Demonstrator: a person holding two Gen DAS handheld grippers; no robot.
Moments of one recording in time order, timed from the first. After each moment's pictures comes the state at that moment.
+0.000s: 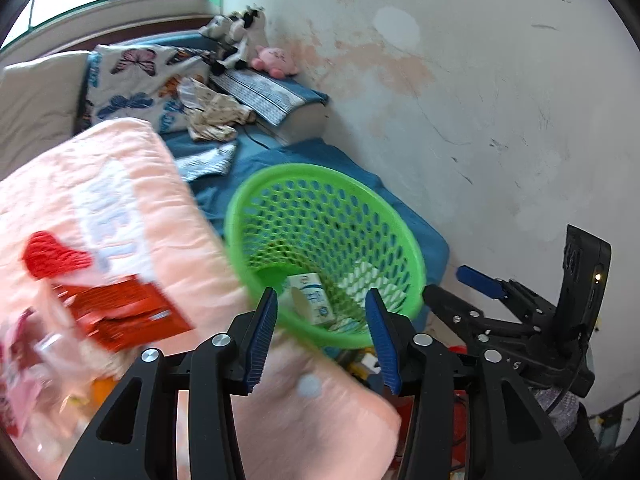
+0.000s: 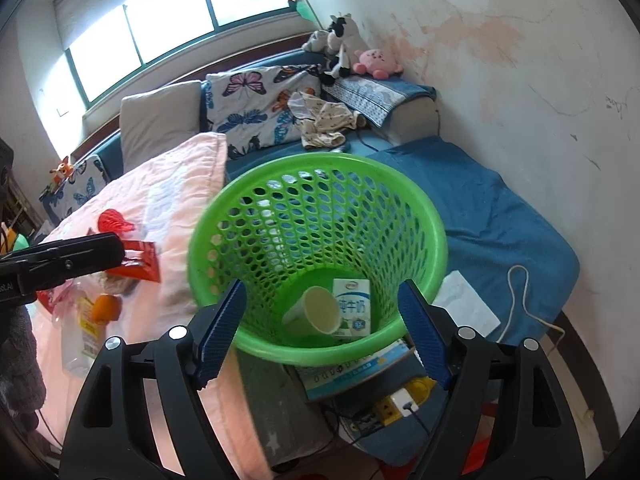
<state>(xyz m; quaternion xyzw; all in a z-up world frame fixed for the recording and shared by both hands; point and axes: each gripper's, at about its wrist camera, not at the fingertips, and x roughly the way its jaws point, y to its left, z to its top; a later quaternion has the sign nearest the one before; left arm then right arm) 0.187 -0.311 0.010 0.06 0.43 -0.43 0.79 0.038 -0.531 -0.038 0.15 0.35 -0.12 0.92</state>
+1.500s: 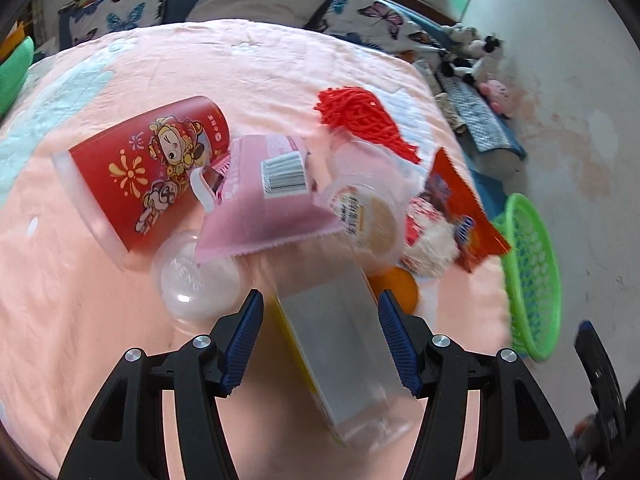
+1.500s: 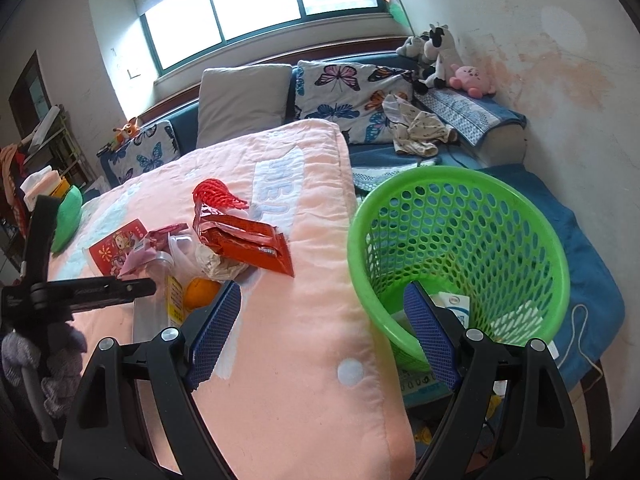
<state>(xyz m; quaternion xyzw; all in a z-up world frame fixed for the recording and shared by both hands) 0.236 -0.122 -0.061 -0.09 0.54 -0.12 0.83 0.083 -0.419 -0.025 0.11 0.35 0.00 0.93</state>
